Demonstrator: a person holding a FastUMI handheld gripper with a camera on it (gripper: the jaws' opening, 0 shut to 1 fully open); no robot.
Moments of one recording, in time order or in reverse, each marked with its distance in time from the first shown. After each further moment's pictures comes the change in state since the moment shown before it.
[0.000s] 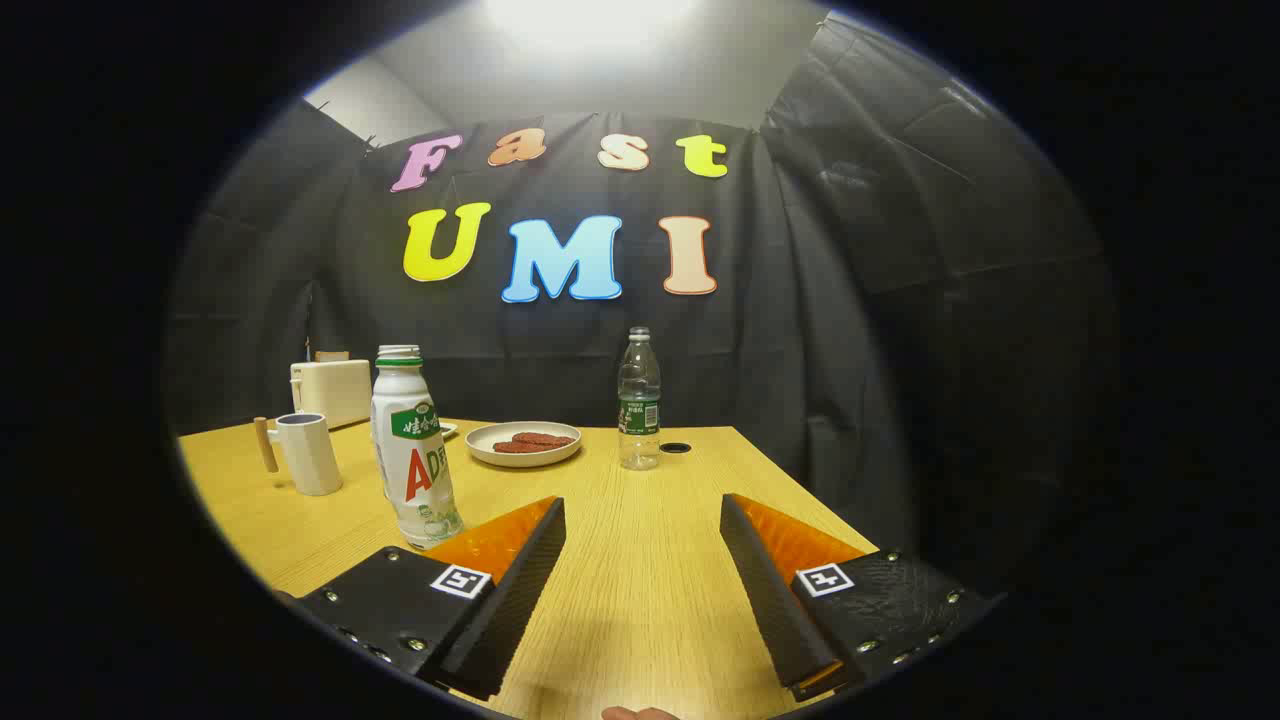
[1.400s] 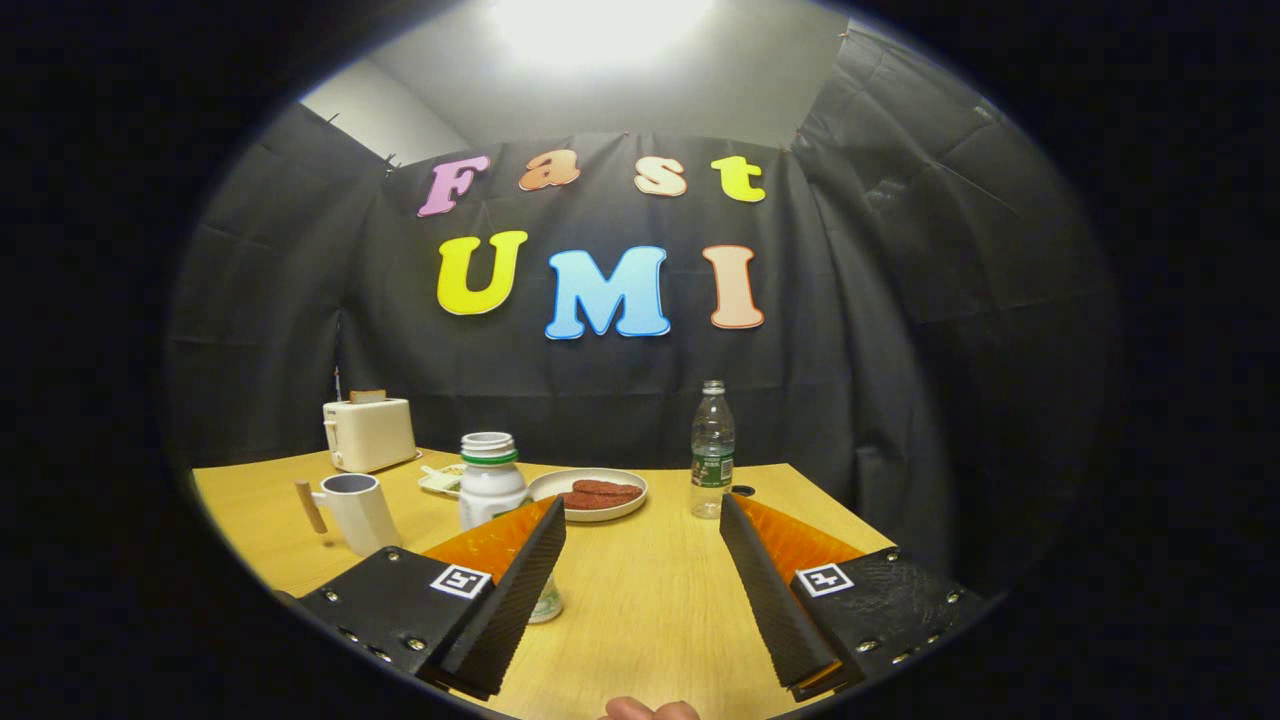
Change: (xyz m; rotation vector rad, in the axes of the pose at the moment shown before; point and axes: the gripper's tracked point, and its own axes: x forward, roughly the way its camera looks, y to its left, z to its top) arm 0.007 0.102 0.063 0.004 -0.068 0.093
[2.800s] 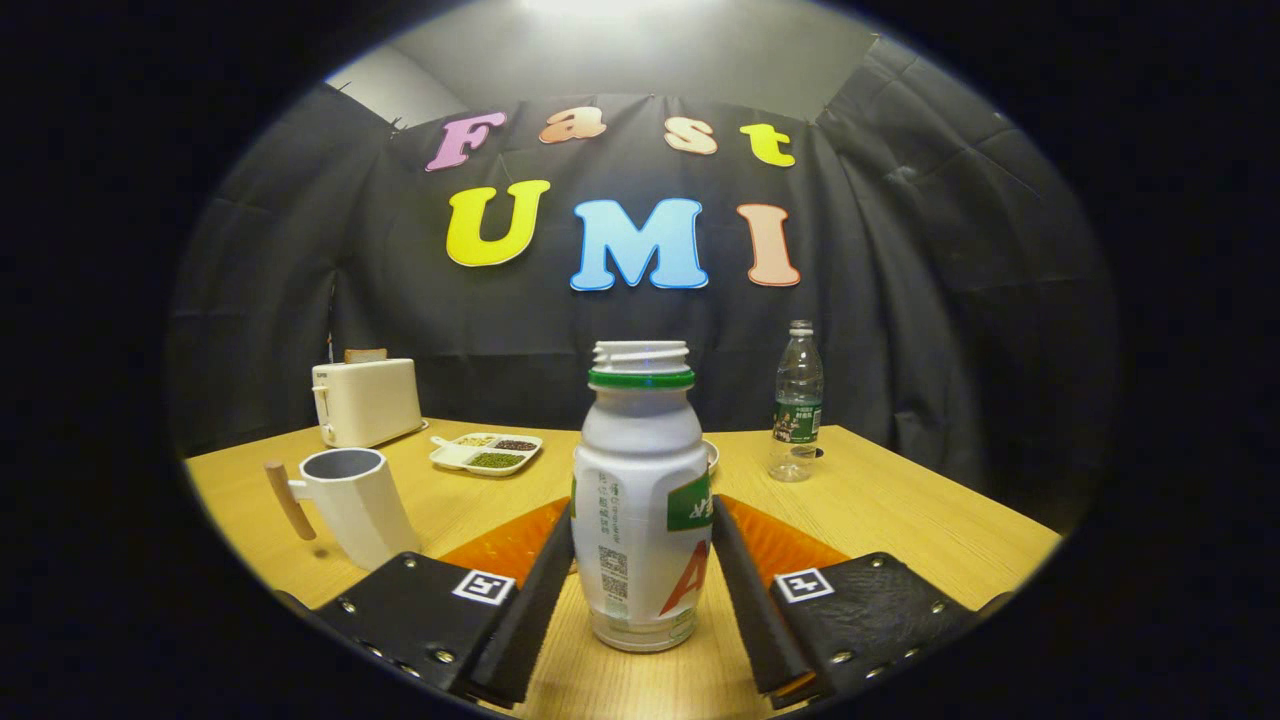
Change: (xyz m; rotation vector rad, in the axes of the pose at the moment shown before) arm 0.080 0.087 -0.061 0.002 0.091 -0.047
